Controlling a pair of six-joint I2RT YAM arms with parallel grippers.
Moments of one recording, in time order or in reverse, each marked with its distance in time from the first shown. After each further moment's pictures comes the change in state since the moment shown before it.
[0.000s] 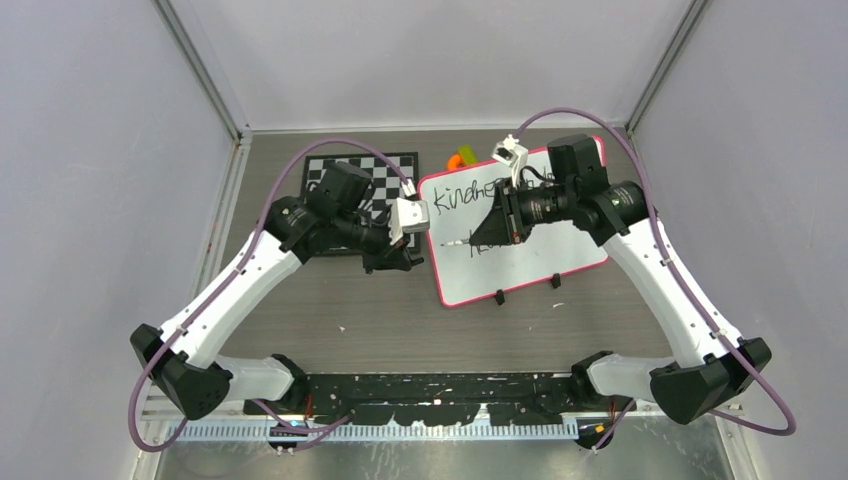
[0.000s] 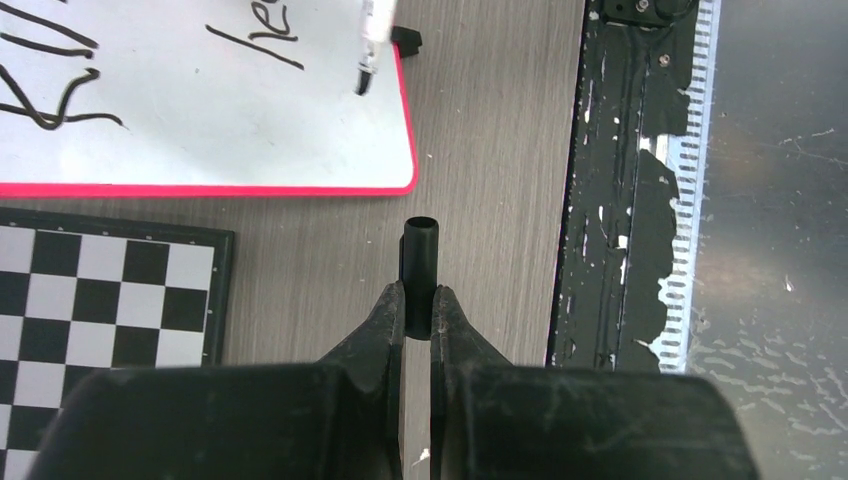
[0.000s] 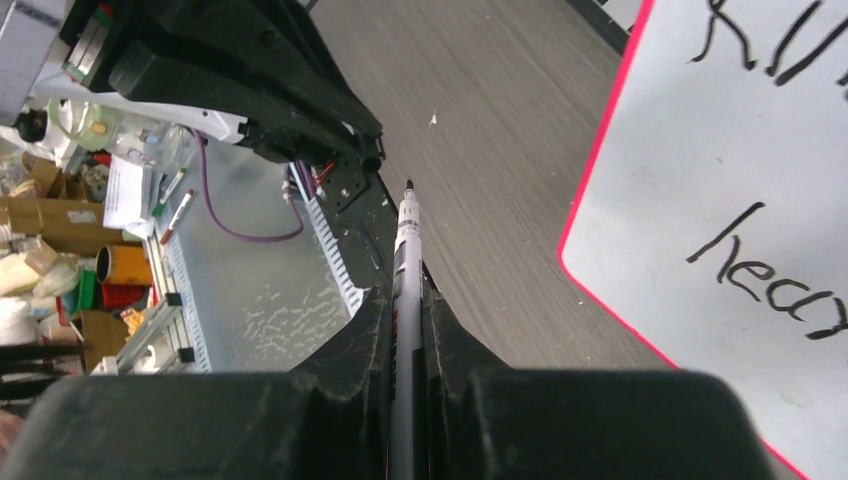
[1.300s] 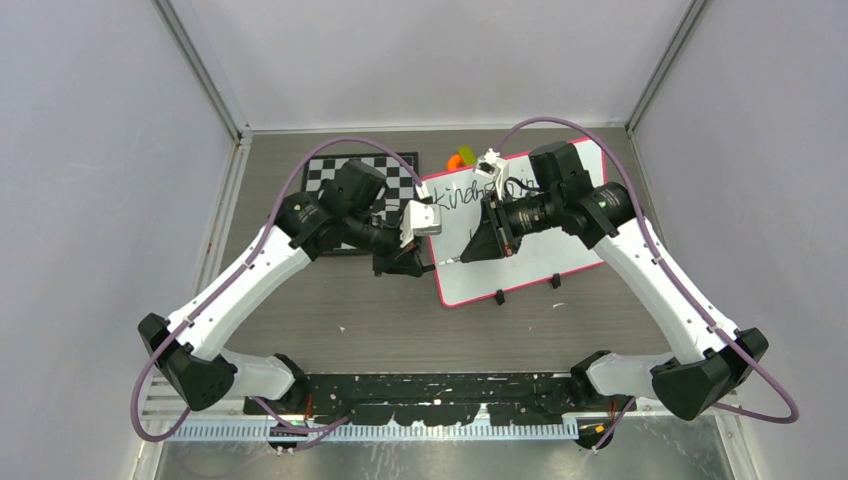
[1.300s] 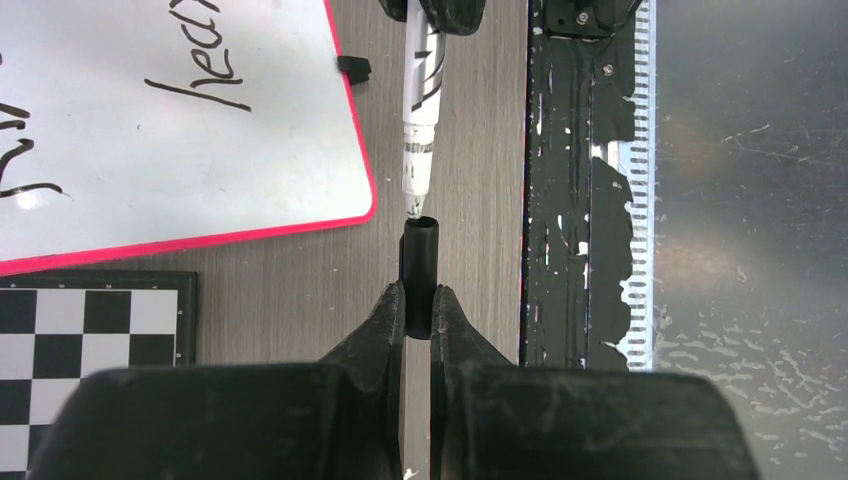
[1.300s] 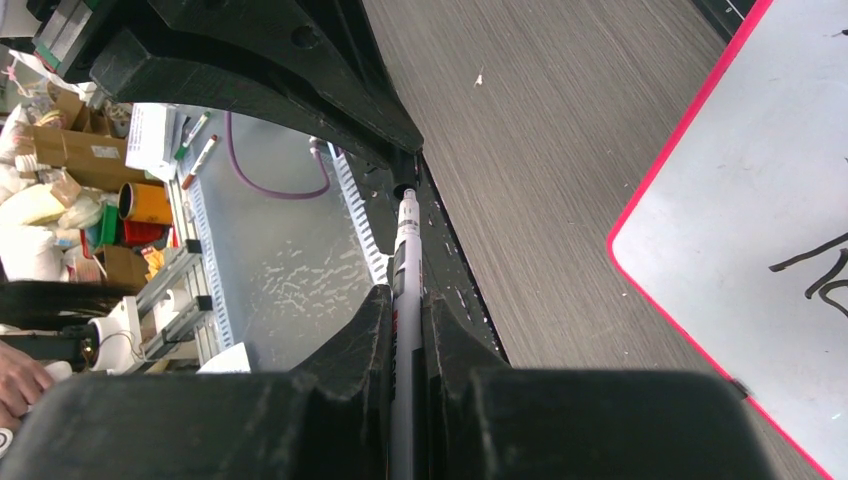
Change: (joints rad) left arm -0.063 0.051 0.056 -0.035 0.045 -0.009; right arm 0.104 0.019 -0.002 -0.054 -0.033 -0.042
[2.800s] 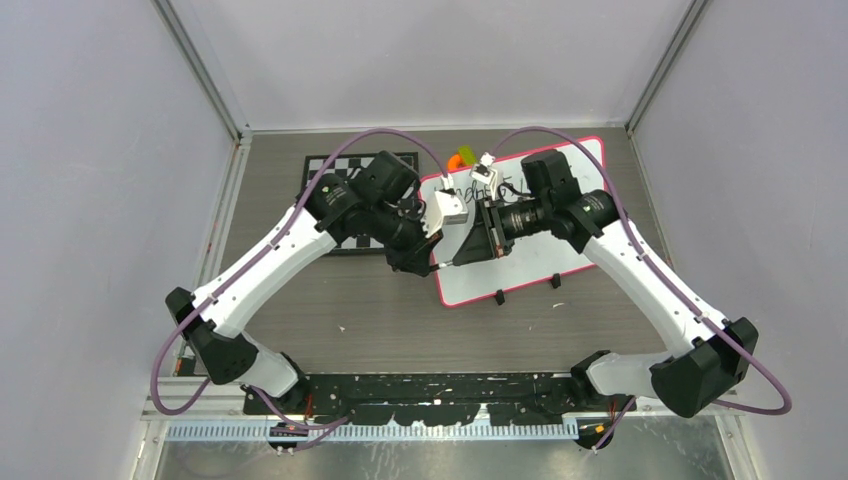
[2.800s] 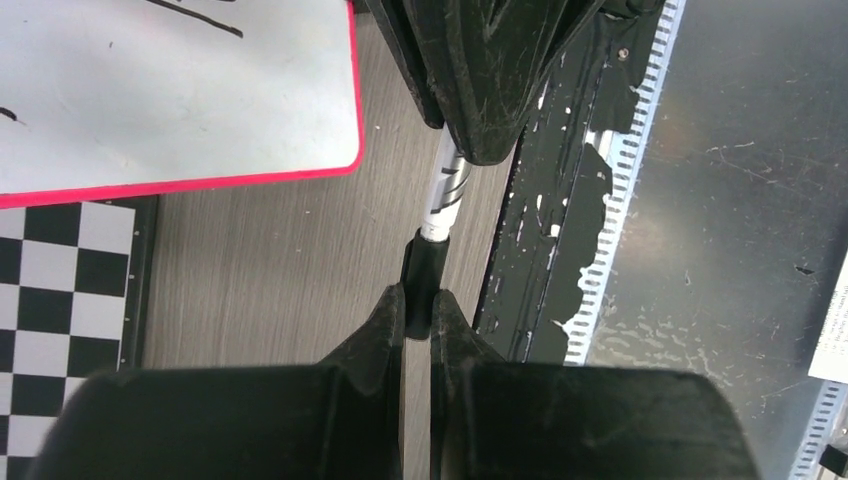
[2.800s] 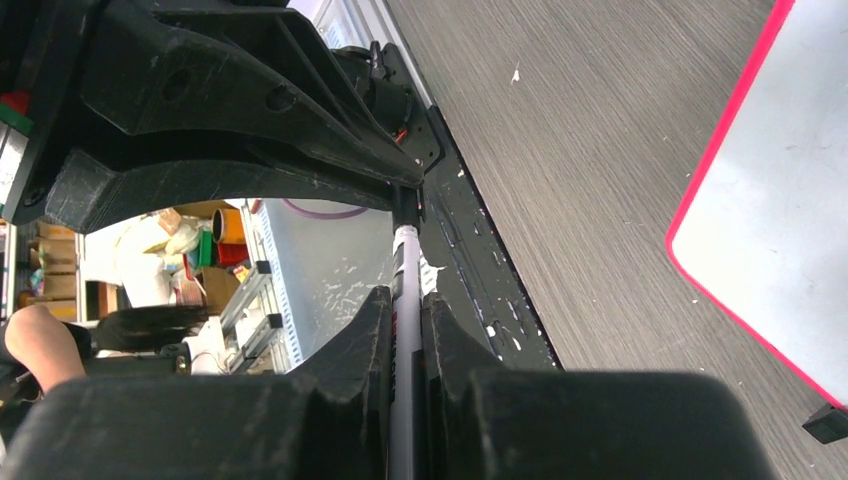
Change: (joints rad) left arm -0.102 0.172 0.240 -0.180 -0.186 -0.202; right arm 0.003 0.011 -0.132 0.159 -0.064 0.196
